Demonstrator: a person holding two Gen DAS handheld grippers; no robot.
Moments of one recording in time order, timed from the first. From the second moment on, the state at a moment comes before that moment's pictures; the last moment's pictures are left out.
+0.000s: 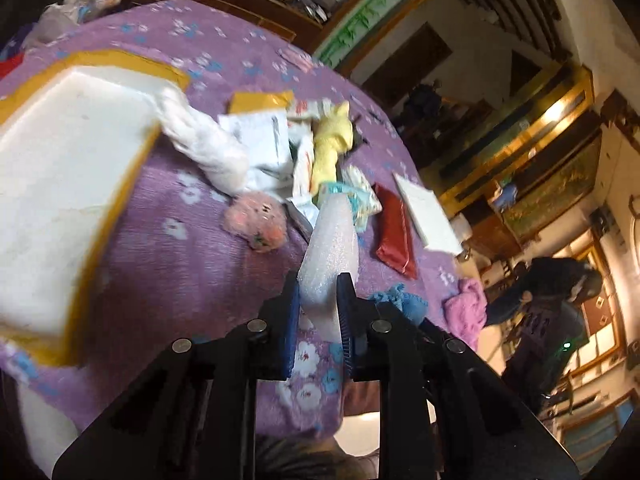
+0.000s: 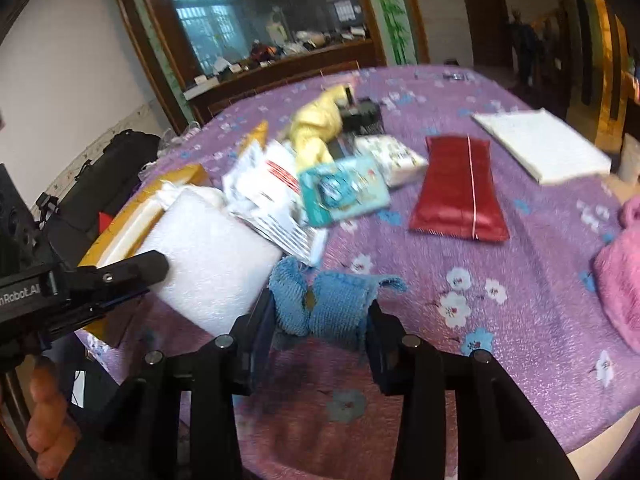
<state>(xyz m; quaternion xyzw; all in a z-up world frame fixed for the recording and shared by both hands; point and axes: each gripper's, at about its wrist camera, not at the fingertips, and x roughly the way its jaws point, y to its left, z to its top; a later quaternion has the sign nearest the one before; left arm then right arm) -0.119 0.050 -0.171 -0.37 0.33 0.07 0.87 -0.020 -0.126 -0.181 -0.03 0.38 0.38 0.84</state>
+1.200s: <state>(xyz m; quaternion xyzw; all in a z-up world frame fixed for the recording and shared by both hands) -0.262 0.201 -0.194 -0.42 0.28 0.29 0.81 -0.124 0.095 -0.188 -0.17 0.38 0.56 0.72</state>
